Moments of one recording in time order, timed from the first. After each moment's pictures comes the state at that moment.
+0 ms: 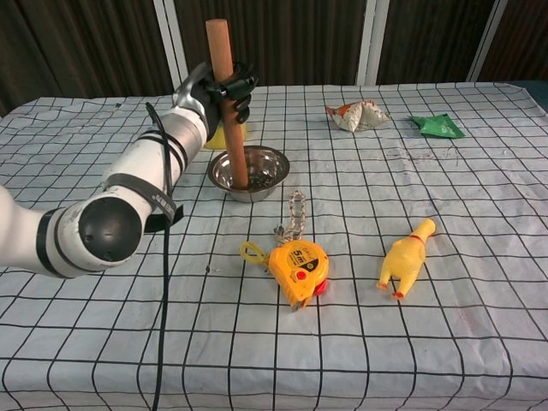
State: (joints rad) left arm -1.04 -2.09 -0.56 -0.71 1.16 0.93 -1.09; right arm 0.16 -1.02 -0.04 -1.38 -1.55 1.31 0.34
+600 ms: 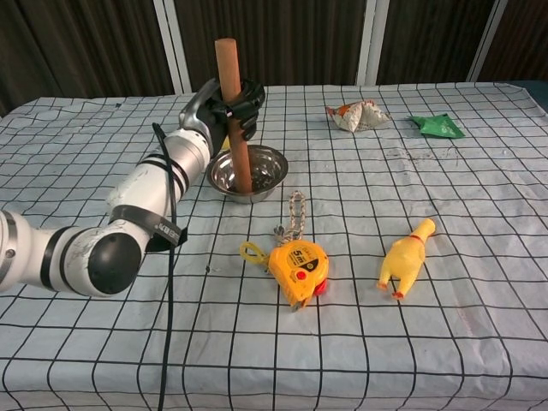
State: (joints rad) left arm -1.07 -2.19 -0.46 -0.46 1.28 0.95 -1.31; right arm 0.15 -1.00 -0.04 -1.39 -1.57 1.33 0.39
